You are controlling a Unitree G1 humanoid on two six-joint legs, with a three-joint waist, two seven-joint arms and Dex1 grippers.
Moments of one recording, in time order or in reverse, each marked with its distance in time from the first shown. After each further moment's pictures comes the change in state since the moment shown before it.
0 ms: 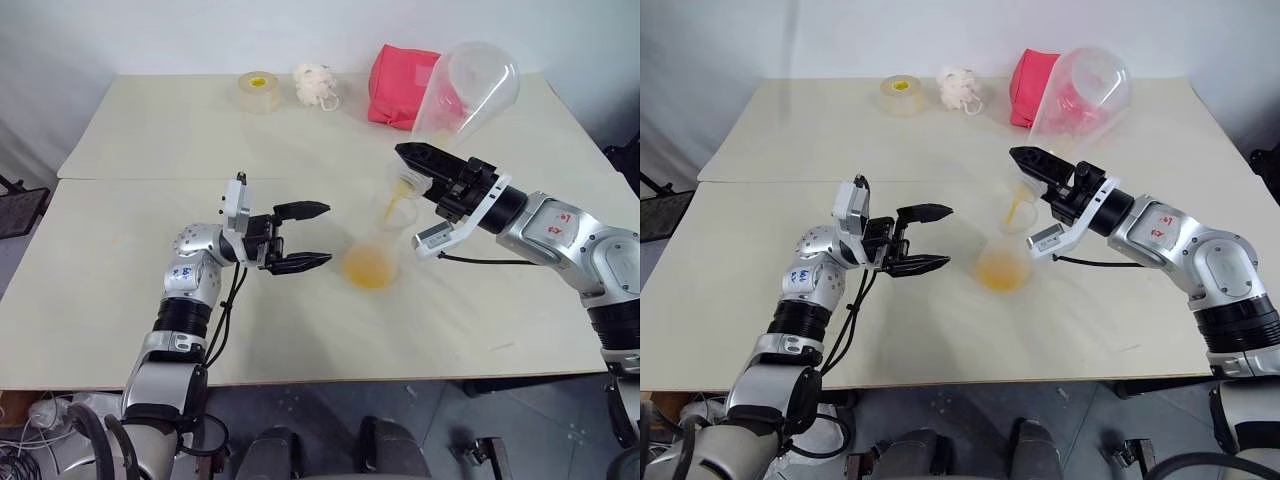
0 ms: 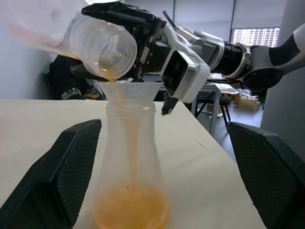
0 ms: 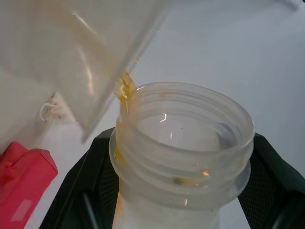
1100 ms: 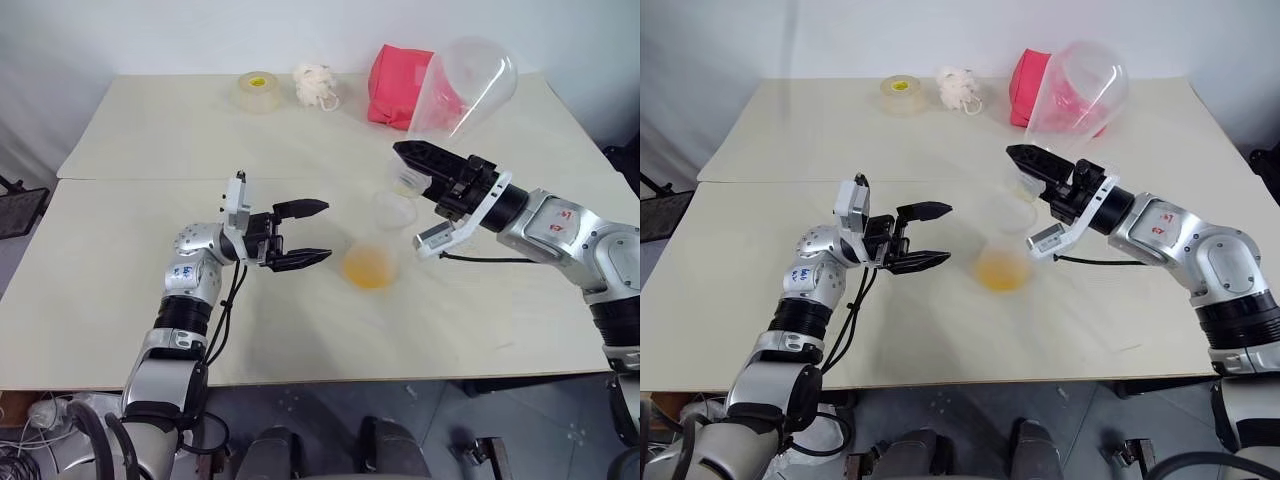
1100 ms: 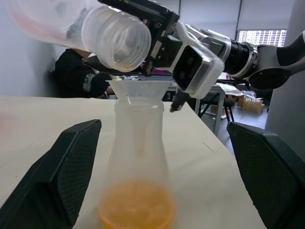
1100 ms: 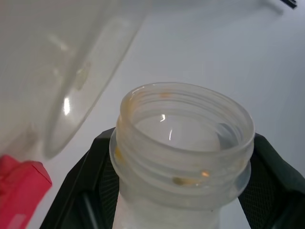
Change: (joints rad) left arm -0.016 0.000 0.001 0.038 0.004 -0.014 0.016; right arm 0.016 0.009 -0.004 -0.008 0.114 -0.021 0.015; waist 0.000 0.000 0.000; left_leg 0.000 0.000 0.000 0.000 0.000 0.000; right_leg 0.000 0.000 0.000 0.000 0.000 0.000
